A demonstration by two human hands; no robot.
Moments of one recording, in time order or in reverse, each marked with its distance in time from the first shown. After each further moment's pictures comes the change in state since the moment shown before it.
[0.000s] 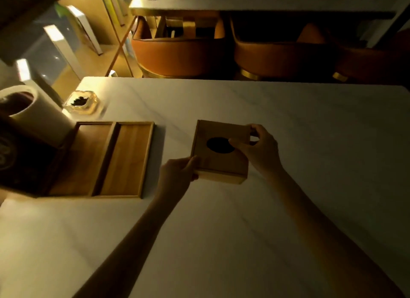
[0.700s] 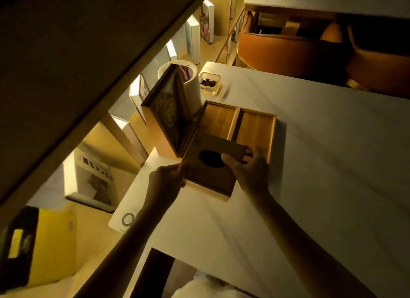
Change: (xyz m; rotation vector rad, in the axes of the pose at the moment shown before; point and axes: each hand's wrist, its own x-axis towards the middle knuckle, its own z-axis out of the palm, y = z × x) left_hand -0.076 -0.172 -0.294 0.110 0.353 -0.055; right_hand -0.143 -0.123 0.316 0.104 -0.144 -0.020
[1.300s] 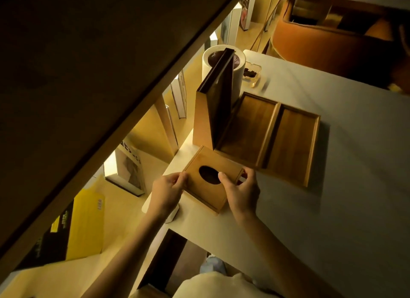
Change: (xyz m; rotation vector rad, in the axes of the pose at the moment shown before) left_hand -0.003 -0.102 -0.046 -0.081 -0.012 -0.319; right_hand -0.059 0.027 0.112 -0.078 -0.045 0.162
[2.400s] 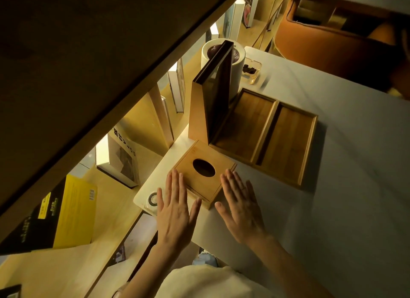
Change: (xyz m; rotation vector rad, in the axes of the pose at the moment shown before) left_hand -0.062 -0.033 0.048 0.604 0.072 0.224; right_hand -0.010 0.056 -0.038 -0.789 -0.441 -0.681
